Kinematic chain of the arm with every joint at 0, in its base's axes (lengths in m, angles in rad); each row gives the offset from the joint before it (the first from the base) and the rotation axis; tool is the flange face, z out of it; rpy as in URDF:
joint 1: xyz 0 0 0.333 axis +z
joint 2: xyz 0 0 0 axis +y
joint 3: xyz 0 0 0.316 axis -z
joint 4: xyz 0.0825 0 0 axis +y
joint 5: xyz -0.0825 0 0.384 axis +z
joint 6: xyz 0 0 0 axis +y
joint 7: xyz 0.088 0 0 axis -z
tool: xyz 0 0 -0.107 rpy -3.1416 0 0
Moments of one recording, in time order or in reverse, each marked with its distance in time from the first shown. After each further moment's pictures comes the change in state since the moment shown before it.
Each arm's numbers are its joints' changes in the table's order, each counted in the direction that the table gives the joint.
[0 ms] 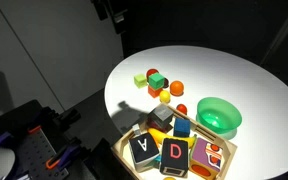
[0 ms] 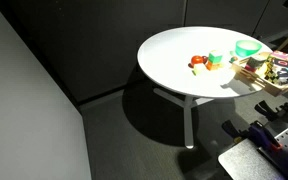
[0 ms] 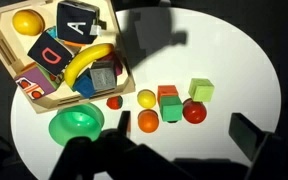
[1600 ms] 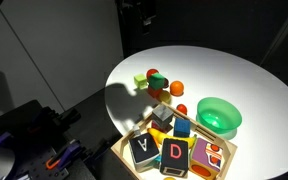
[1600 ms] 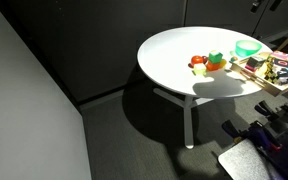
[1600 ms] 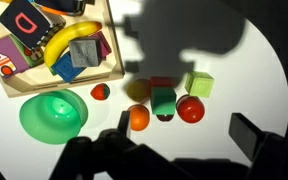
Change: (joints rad) arm 0.049 0.366 -0.057 -0.270 0.052 0.002 0.001
